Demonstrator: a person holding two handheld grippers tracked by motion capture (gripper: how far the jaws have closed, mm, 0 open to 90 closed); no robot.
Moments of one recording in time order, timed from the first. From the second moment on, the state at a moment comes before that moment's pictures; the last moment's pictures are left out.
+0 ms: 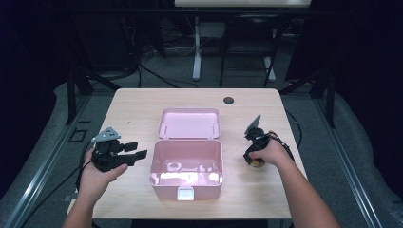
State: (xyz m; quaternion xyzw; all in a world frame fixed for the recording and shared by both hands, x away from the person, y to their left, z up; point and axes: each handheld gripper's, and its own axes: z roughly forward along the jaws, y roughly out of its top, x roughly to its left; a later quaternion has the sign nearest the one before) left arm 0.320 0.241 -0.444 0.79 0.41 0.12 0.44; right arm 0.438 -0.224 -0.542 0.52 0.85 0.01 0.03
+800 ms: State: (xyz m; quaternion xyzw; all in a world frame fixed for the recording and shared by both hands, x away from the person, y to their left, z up) left arm 0.321 0.241 -0.445 0.79 0.41 0.12 0.44; right arm 0.438 -0.222 -0.552 0.52 0.85 0.01 0.00
